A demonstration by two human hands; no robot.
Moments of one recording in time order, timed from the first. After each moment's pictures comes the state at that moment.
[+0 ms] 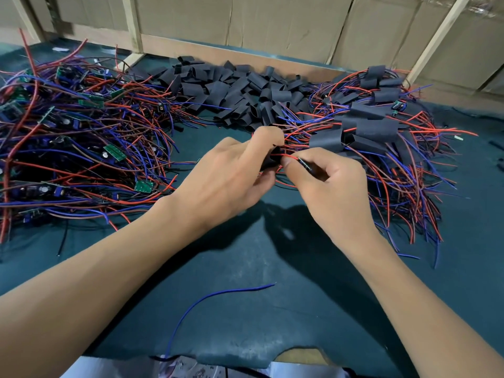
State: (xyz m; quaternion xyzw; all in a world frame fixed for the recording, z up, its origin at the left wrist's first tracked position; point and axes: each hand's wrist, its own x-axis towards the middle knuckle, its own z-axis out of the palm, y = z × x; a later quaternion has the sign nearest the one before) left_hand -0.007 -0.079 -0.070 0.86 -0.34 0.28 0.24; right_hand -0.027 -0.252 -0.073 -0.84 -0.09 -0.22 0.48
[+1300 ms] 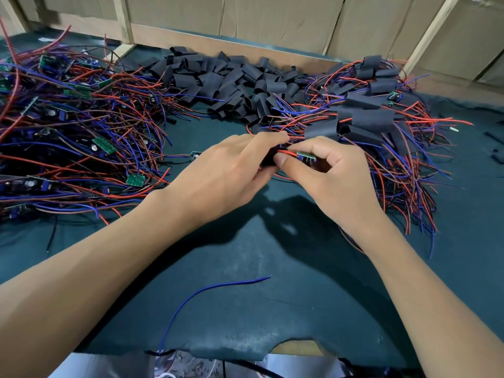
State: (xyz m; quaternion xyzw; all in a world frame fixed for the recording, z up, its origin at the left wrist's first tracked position) left_hand -0.005 -0.078 -0.077 0.86 -0.37 0.23 0.26; right_hand -0.027 -0.265 -0.065 -0.84 -0.14 -0.18 0.49
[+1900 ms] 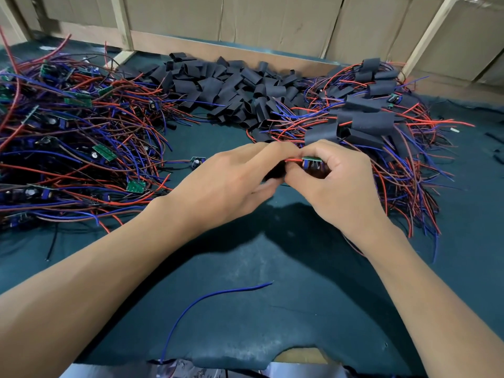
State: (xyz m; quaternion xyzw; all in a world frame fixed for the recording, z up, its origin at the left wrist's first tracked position) left_hand -0.003 -0.076 -0.080 0.83 -0.43 0.24 0.26; right_hand -0.026 -0.266 -0.068 -0.86 -0.15 -0.23 0.42
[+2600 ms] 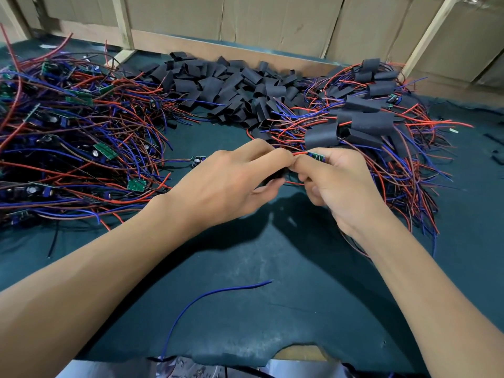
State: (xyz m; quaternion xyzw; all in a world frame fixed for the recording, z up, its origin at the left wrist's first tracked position) left_hand -0.003 -0.076 -0.081 0.84 -0.42 0.27 0.20; right_hand -0.015 -0.265 -0.067 -0.77 0.03 -0.04 0.64
